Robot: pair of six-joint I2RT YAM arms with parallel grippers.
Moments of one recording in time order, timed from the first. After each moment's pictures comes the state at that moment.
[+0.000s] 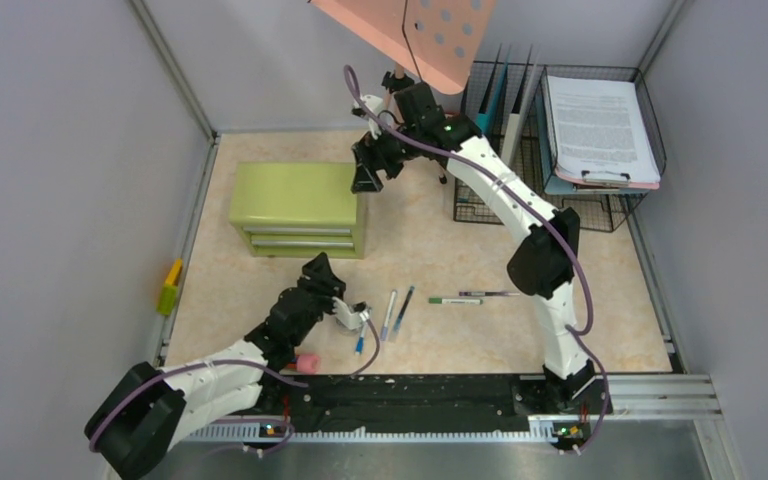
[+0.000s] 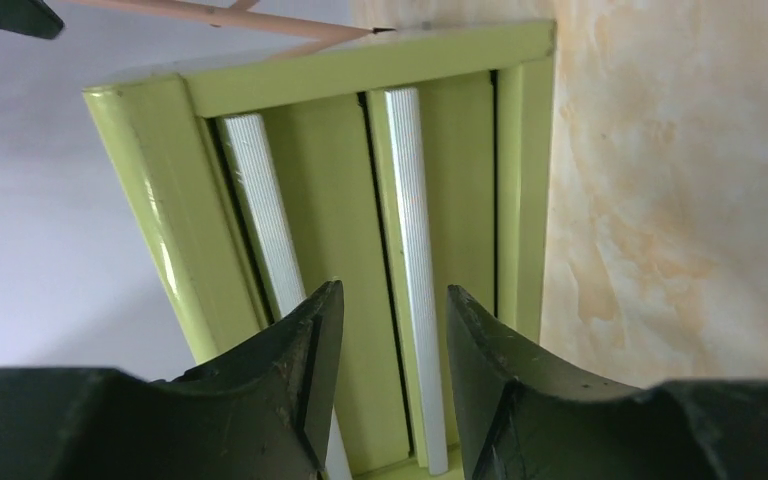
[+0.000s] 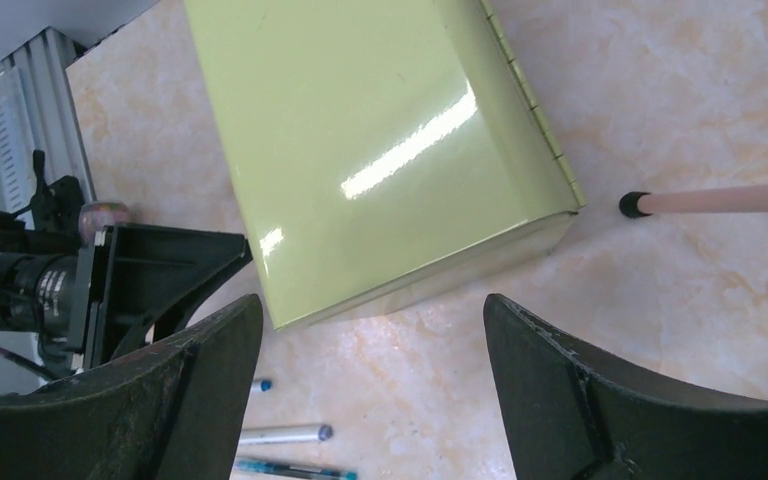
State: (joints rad) left arm -0.66 0.88 0.04 0.58 -0.21 1.49; right arm 0.64 2.16 2.27 -0.80 -0.61 -0.13
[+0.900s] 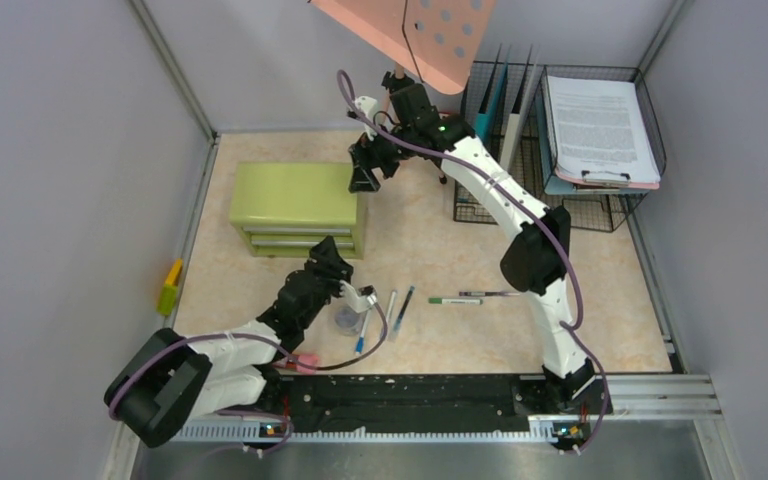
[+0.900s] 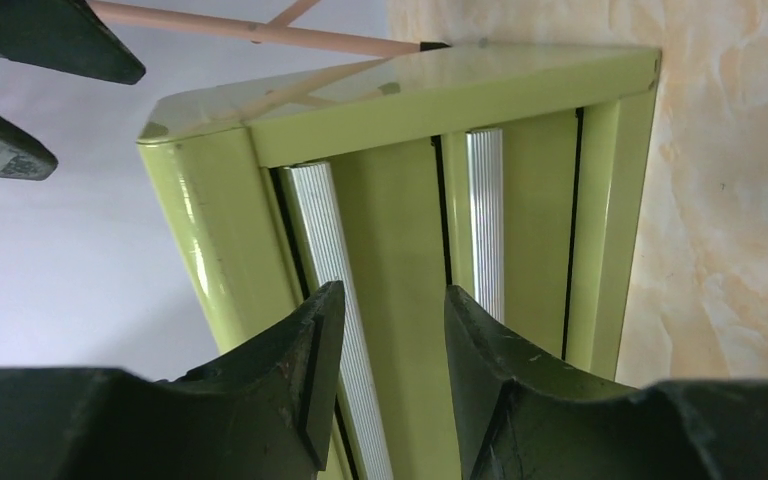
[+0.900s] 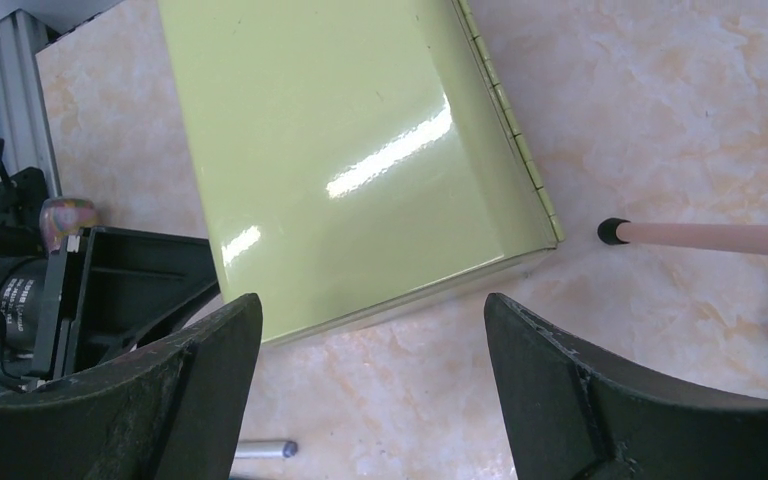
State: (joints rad) left arm -0.62 1.10 0.16 0.72 -0.16 1.53; right arm 0.64 2.23 2.35 -0.80 -0.61 -0.19
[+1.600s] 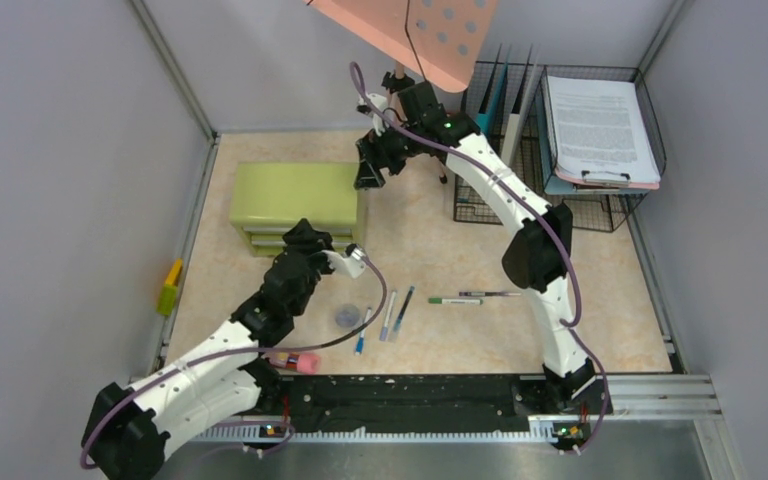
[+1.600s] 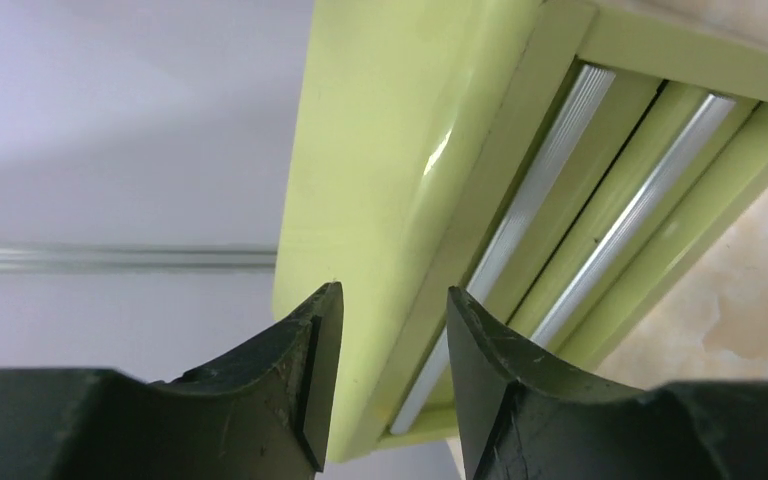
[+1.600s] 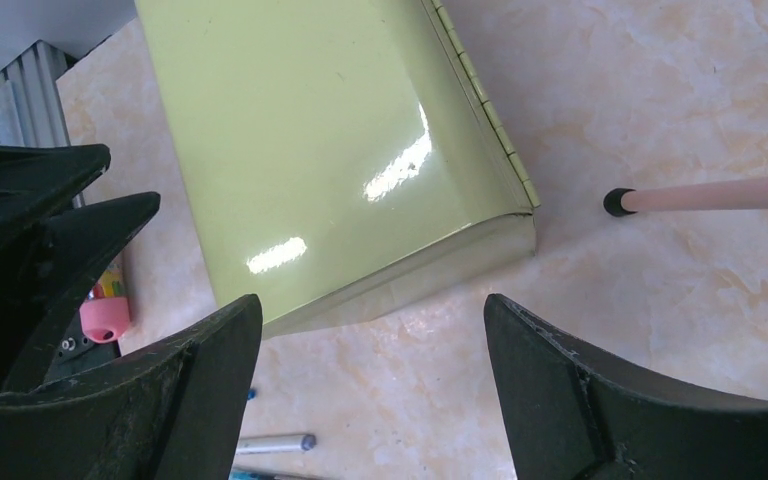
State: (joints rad) left arm -0.65 0.84 0.39 0.27 -0.40 1.19; right arm 0.60 2.25 2.35 -0.81 -0.64 -0.12
